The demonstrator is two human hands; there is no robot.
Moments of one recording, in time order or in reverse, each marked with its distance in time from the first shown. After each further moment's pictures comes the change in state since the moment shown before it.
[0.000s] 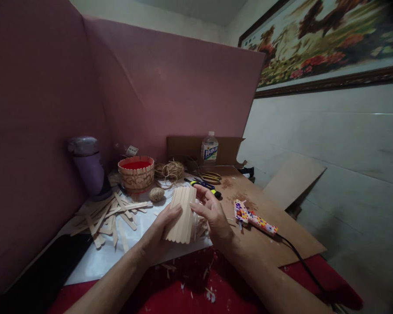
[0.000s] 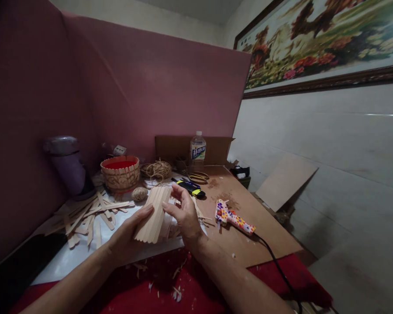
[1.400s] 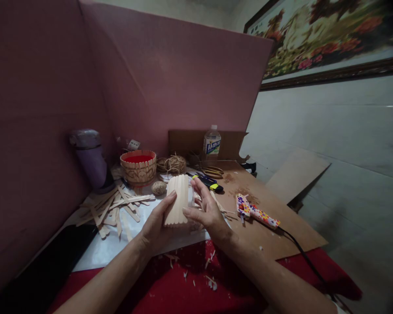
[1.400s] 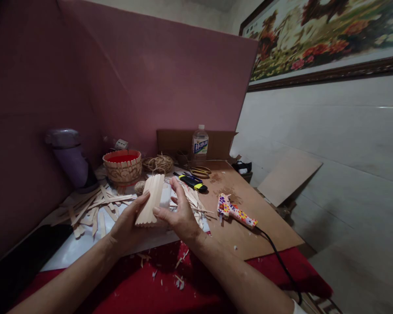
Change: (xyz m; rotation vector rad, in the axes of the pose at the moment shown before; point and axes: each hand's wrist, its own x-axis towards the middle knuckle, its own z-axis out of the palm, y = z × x) left_hand 0.004 0.004 -0.004 -0.209 0.033 -0.076; right_hand -0.008 0.011 0.000 -0.153 -0.090 -0.018
